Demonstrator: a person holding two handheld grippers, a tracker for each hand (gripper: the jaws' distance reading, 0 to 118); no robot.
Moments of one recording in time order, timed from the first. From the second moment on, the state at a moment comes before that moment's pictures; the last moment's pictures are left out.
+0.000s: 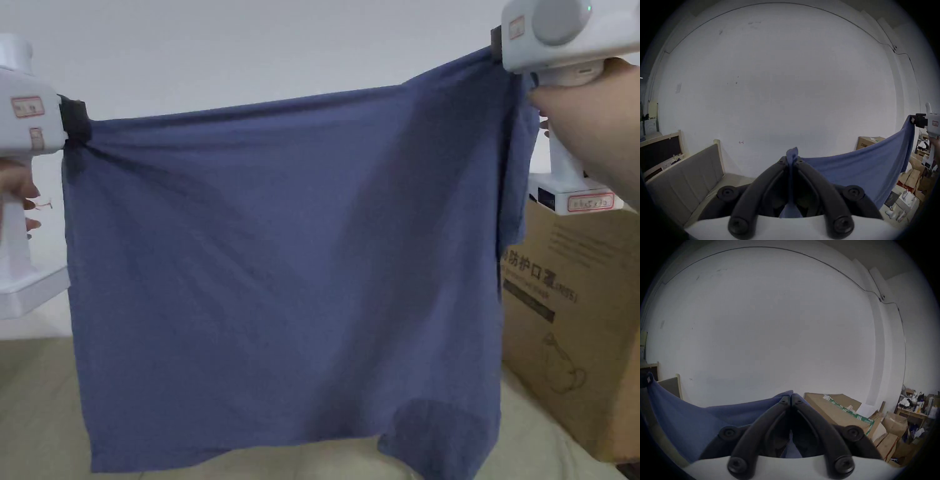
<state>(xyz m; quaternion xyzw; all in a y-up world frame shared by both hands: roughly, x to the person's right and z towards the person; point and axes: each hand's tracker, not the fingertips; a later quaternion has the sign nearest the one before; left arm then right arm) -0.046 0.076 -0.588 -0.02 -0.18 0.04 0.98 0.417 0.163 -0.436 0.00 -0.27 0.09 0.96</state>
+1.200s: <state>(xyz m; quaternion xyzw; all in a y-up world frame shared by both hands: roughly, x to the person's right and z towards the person) -0.189 -0.365 -0.242 -0.46 -0.25 0.00 0.85 0.370 -0.375 -0.013 -0.51 -0.08 -0.06 0.86</state>
